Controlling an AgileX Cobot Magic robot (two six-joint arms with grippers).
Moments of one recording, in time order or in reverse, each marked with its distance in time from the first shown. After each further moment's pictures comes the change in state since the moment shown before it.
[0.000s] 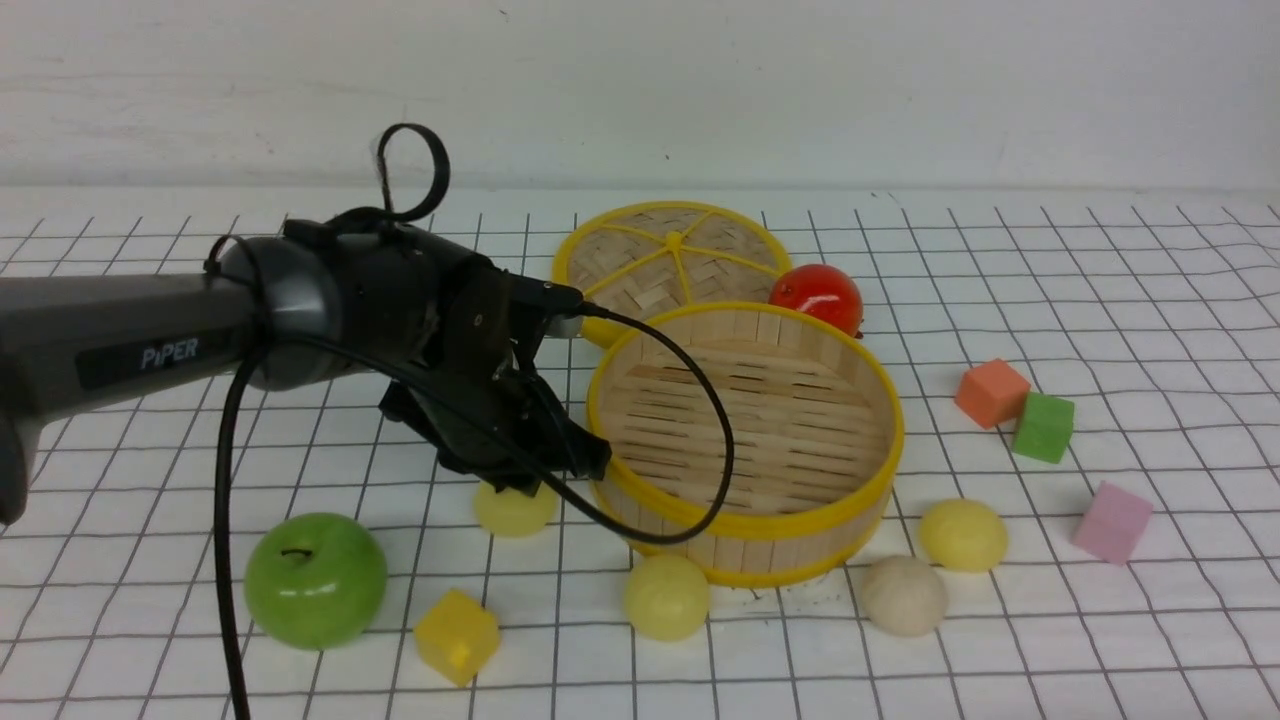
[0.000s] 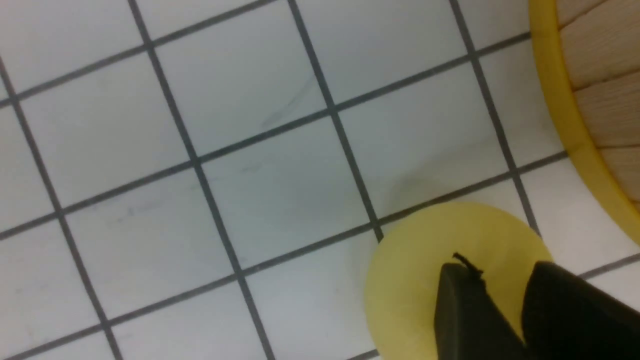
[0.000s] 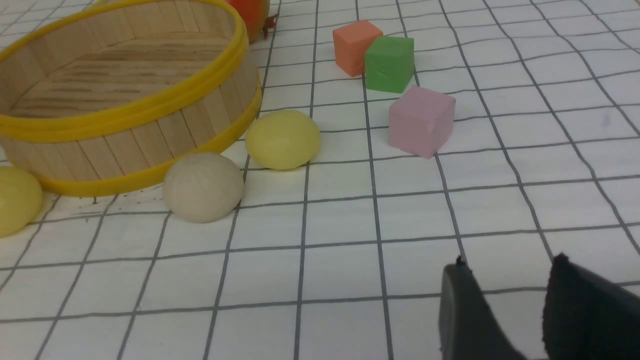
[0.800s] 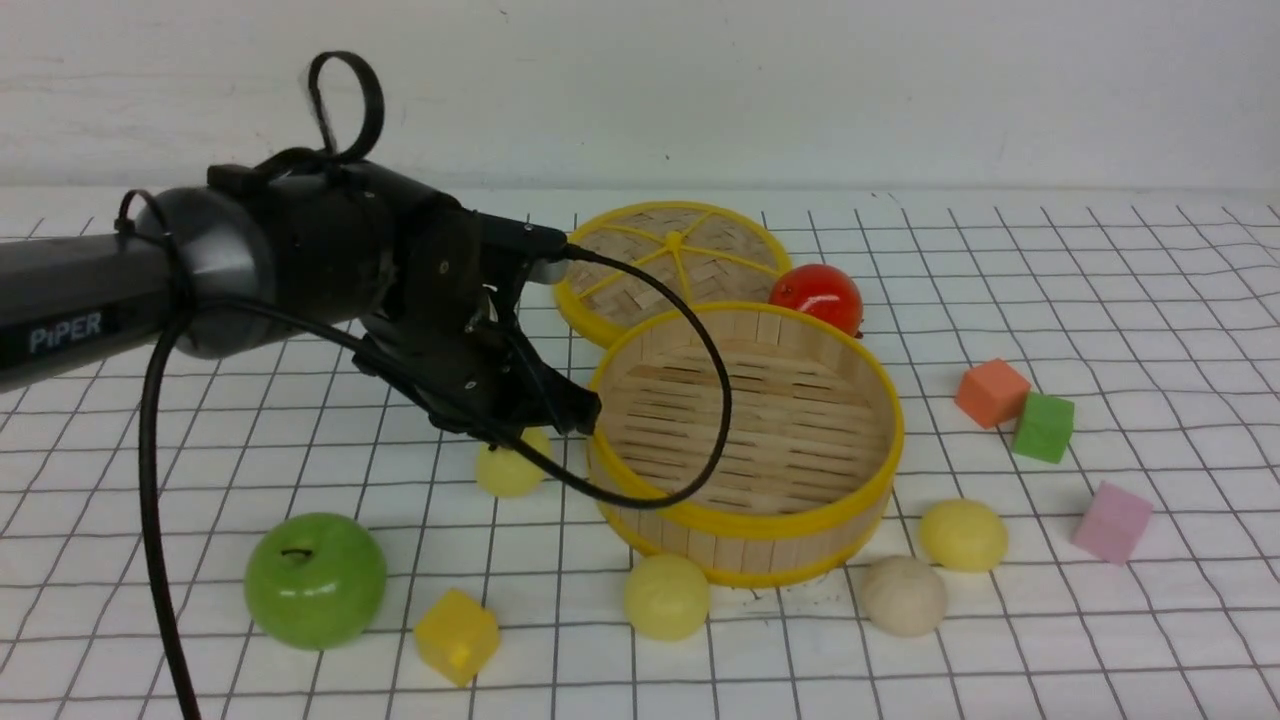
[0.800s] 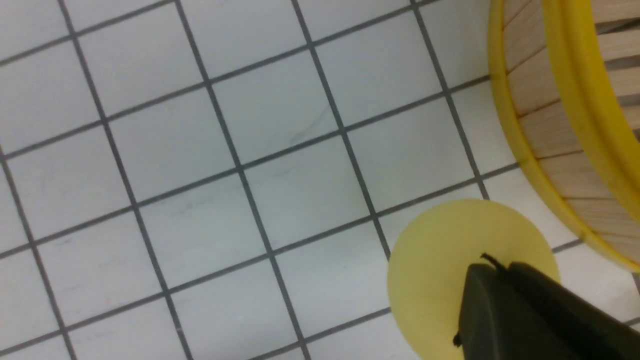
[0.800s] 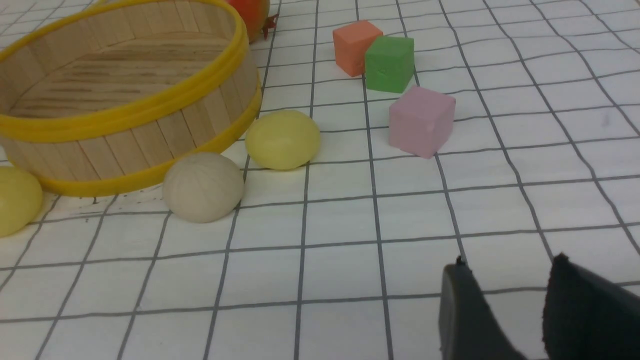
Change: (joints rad) right arm 0.000 0.000 0.000 0.000 0.000 0.000; left arm -0.001 -0.115 -0.001 0.018 0.046 -0.014
